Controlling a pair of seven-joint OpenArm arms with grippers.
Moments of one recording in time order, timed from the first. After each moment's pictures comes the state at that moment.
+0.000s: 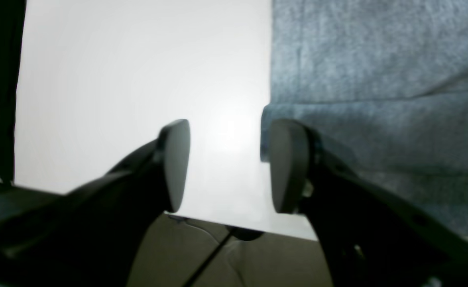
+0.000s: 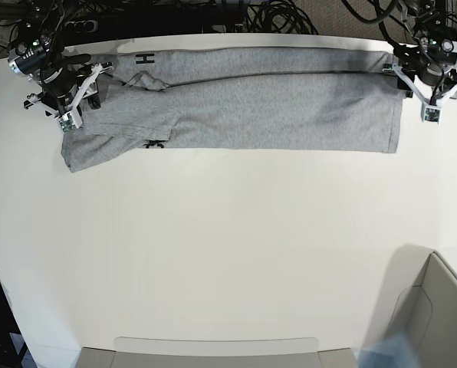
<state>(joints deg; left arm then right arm) 21.9 -6.2 -42.2 113.0 0.4 -33.8 59.9 -21.6 6.9 29.5 115.3 15.0 44.0 -61.2</state>
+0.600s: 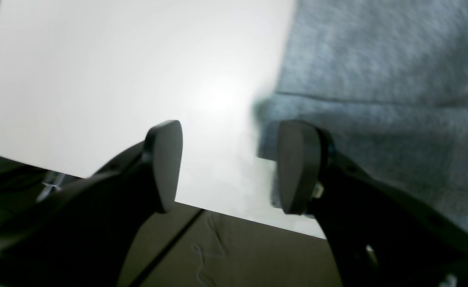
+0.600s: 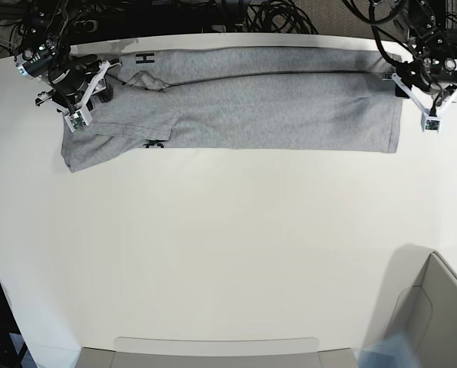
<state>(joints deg) 14.1 -6.3 -40.9 108.2 0.4 -33.7 73.6 -21.1 6.9 27.2 110.5 14.9 44.2 -61.1</state>
